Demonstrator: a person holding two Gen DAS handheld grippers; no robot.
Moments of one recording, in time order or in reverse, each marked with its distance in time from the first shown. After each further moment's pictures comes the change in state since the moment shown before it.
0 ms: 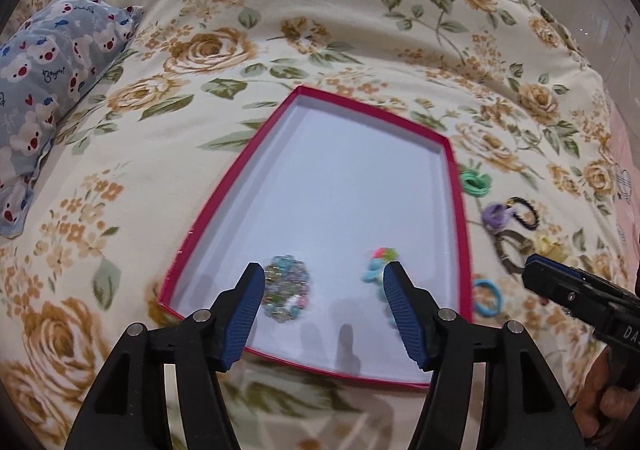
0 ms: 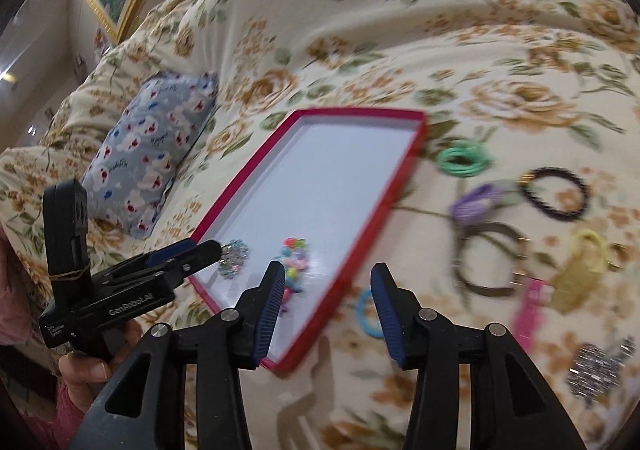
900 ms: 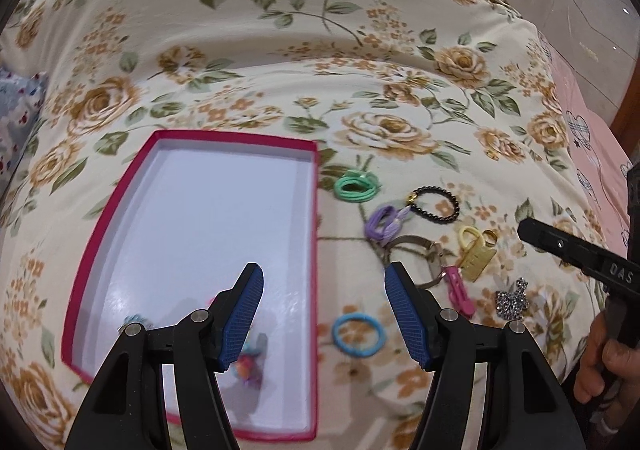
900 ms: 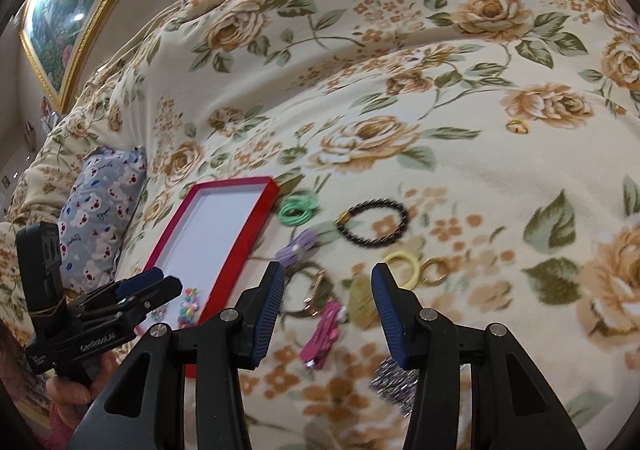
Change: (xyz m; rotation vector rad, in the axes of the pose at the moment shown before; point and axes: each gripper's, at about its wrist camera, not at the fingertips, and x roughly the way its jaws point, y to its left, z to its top) left arm 0.015 -0.105 0.026 0.210 0.020 -0.127; right arm -0.078 -0.101 0.007 0.167 -0.140 -0.183
